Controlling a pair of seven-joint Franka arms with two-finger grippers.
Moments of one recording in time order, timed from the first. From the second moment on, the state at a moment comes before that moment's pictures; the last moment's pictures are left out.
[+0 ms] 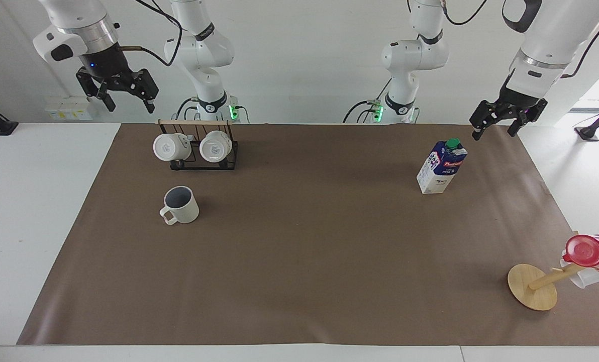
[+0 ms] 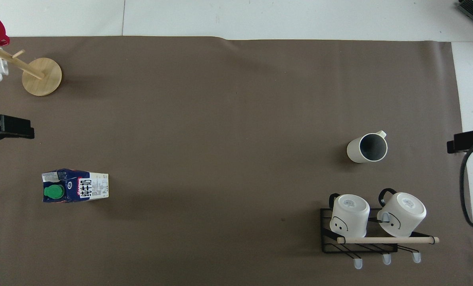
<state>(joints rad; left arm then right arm) 0.01 -0.10 -0.04 -1.69 0.02 1.65 -0.10 0.03 -0.10 -0.08 -1.56 -0.01 1.46 0.03</state>
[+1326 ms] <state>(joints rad) 0.01 -0.10 -0.04 -1.69 0.02 1.65 -0.10 0.03 -0.10 -0.08 -1.56 -0.01 1.46 0.05</state>
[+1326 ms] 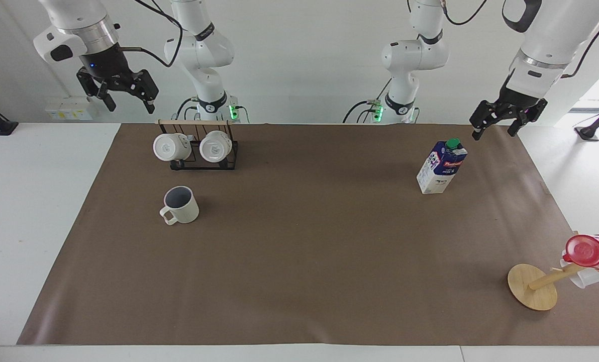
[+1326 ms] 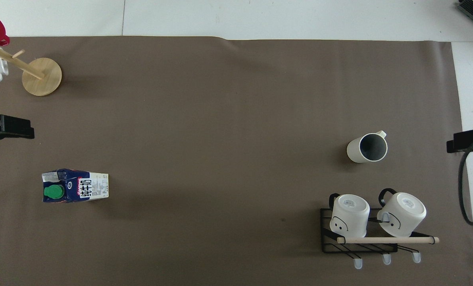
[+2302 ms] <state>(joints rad) 0.01 -0.10 -0.04 -1.69 0.02 1.65 -0.10 0.03 -0.10 -0.08 -1.57 -0.01 1.46 0.05</state>
